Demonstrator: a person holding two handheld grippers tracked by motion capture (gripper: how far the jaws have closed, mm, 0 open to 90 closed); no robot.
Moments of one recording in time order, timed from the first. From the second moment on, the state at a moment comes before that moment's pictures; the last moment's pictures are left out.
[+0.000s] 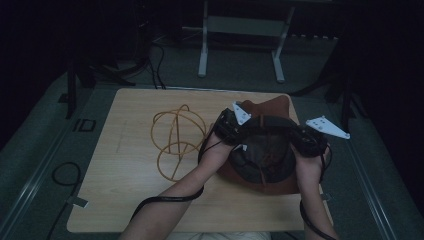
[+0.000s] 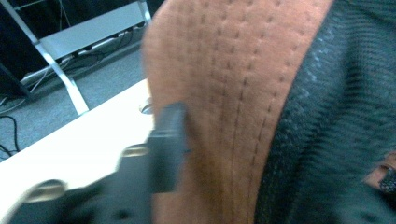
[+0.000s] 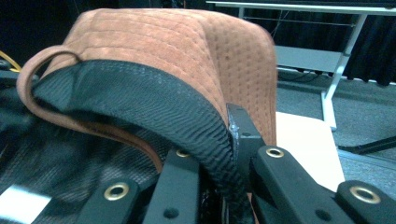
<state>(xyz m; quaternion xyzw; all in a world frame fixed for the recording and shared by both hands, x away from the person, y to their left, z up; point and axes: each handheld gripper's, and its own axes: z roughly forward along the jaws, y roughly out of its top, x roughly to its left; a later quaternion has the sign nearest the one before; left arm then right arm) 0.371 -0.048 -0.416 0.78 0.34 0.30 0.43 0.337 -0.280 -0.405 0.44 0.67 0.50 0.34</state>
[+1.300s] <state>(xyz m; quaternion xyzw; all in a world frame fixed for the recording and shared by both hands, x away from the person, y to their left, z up) 0.346 -0.038 -0.386 0.74 0.28 0.37 0.49 0.249 -0.330 -0.384 0.33 0.68 0.59 0.28</state>
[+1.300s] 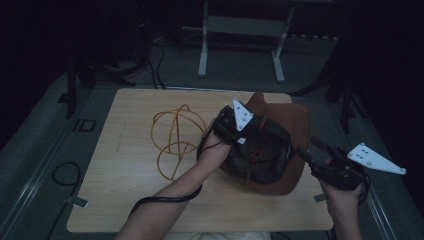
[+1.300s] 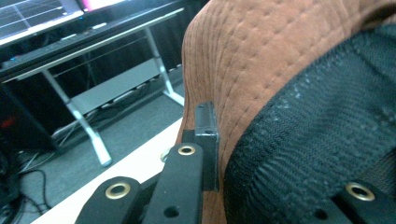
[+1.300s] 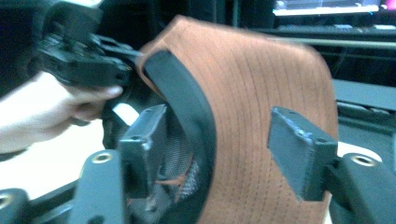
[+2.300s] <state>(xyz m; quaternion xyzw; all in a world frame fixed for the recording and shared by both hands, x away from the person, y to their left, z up) 0.317 -0.002 -0.406 0.71 0.00 0.22 0.67 0.286 -0.306 -0.412 0.28 0.75 0.56 0.20</state>
